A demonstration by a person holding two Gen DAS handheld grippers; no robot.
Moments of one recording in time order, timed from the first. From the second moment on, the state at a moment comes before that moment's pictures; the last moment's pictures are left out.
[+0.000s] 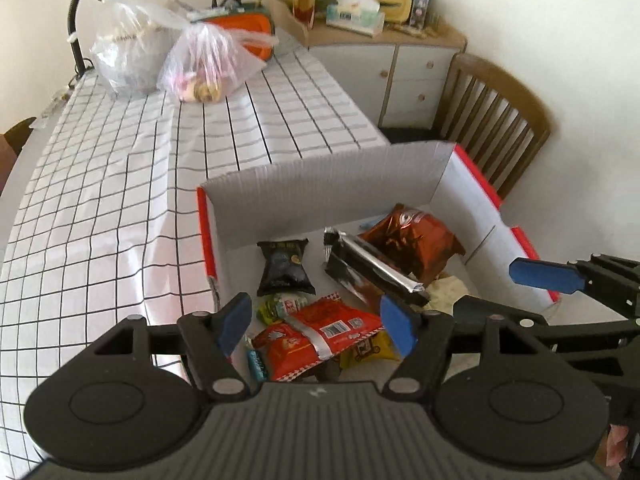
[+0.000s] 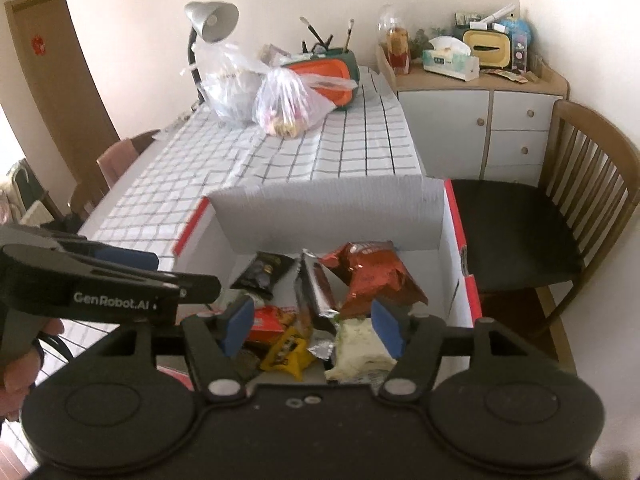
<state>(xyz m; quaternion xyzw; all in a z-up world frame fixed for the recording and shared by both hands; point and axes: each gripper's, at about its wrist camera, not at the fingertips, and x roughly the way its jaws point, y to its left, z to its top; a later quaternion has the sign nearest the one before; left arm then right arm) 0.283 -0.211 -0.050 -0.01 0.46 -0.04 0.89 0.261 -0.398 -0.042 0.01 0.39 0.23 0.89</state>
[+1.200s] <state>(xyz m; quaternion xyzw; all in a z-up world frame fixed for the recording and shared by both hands) 0.162 -0.187 0.008 -0.04 0.32 -0.08 0.94 0.175 -0.421 0.008 0.07 0.28 0.21 0.93</state>
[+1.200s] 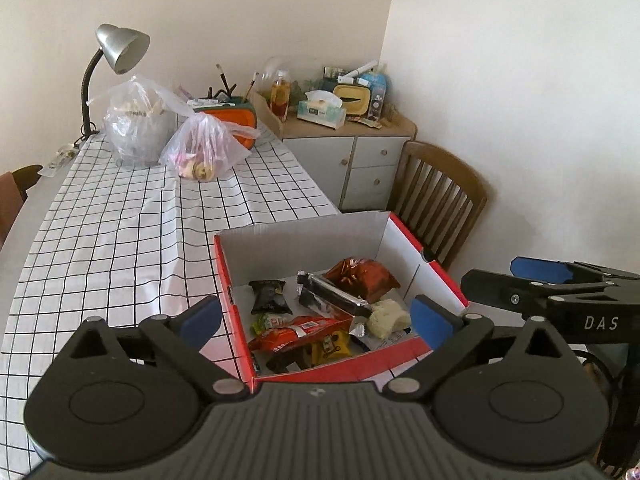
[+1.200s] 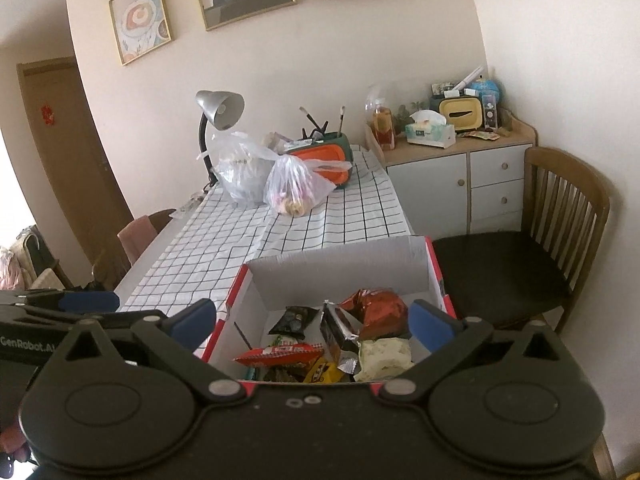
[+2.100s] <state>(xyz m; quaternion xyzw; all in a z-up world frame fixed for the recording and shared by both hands) 0.159 -0.182 0.006 -0.07 0.33 -0.06 0.94 0.168 -0.417 0.007 0.05 0.27 0.20 0.94</state>
